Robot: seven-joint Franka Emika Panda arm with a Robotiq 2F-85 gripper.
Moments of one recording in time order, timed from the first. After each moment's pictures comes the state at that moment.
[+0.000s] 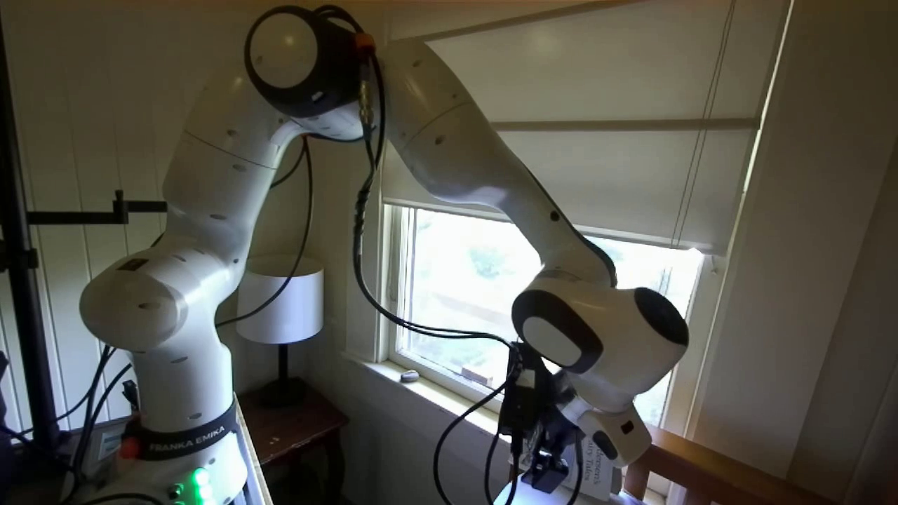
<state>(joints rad) -0.47 0.37 -0.31 -2.08 0.59 2.08 -0.38</state>
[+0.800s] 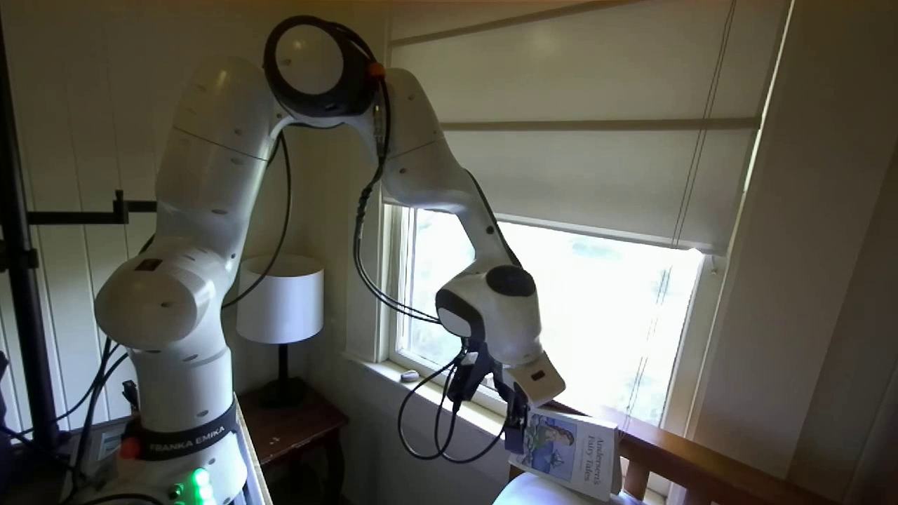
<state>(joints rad) -0.32 0.29 -0.08 -2.39 1.02 2.88 -0.37</state>
